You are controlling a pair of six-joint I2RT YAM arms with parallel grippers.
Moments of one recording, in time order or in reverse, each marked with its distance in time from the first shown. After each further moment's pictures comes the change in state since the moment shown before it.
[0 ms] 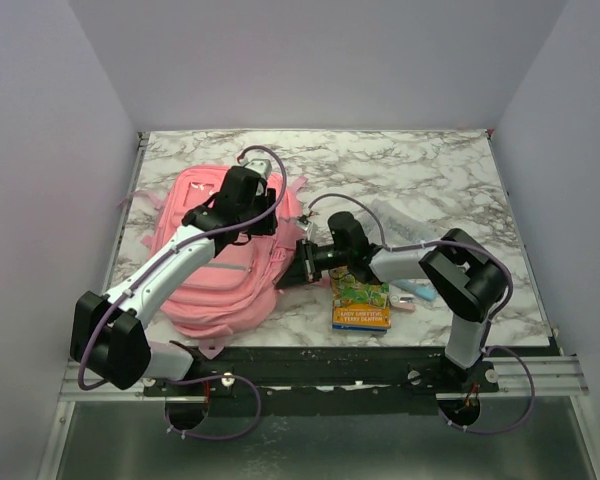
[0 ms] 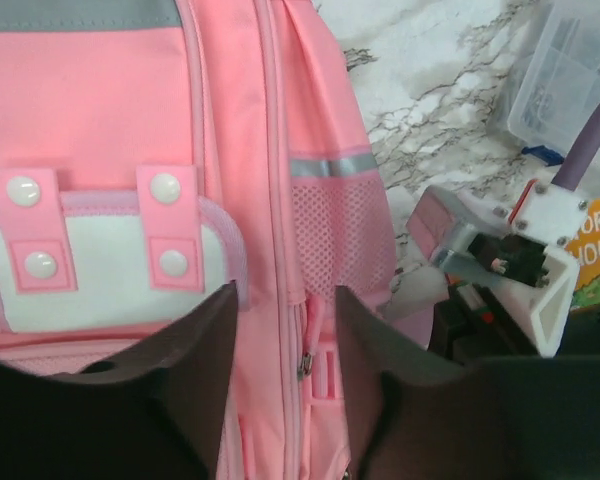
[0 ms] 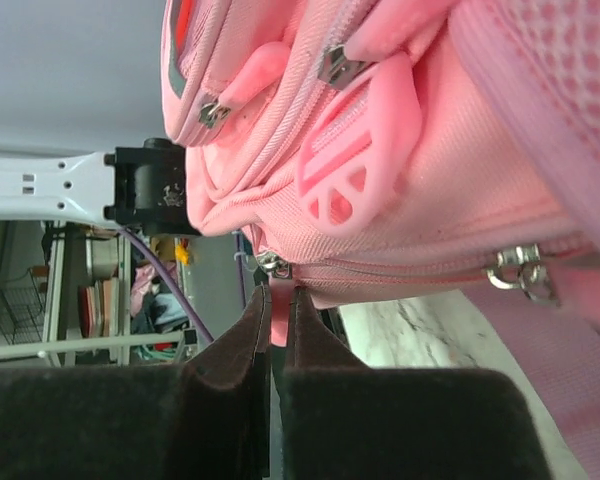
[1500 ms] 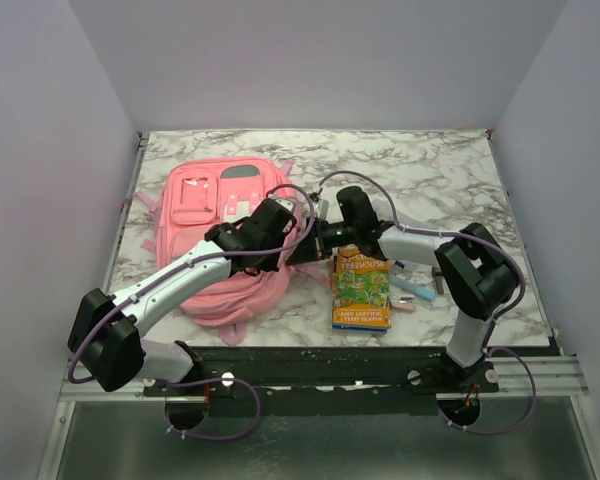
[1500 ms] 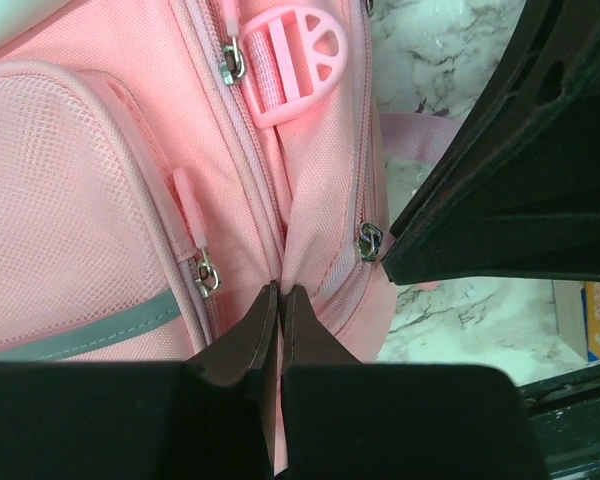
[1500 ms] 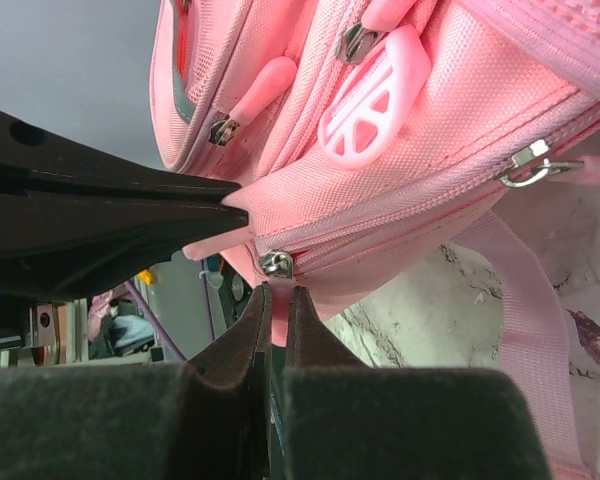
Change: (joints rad) left arm -0.229 -0.012 -0.065 -0.233 -0.162 0.032; right arm -0.146 -0.022 0.163 -0.350 -0.029 -0.208
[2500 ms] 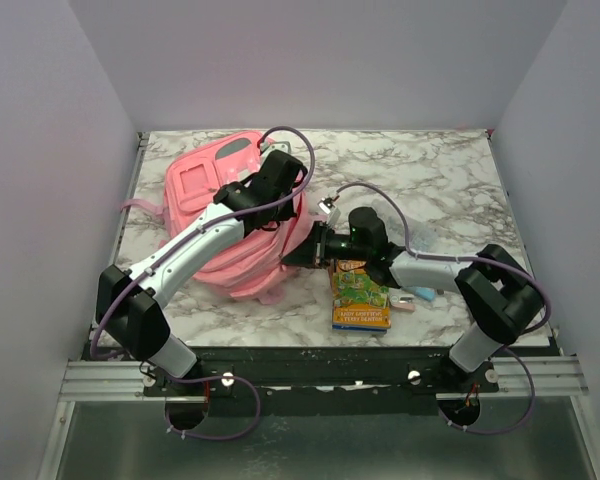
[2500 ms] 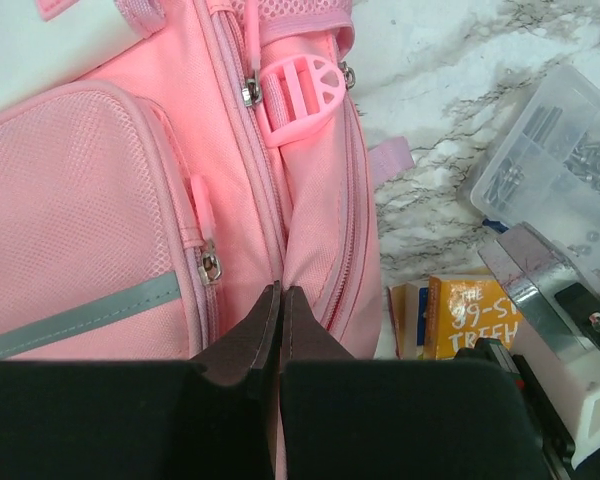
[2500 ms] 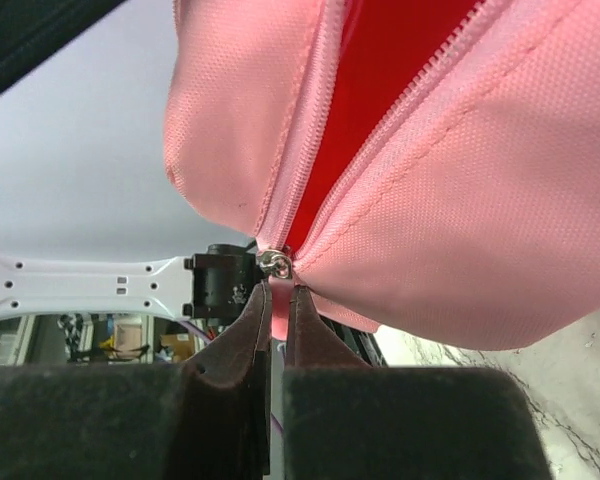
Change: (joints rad) left arm 0.066 0.198 0.394 0.014 -0.128 -0.240; right arm 0.099 -0.189 -0.229 0.343 0.234 0.352
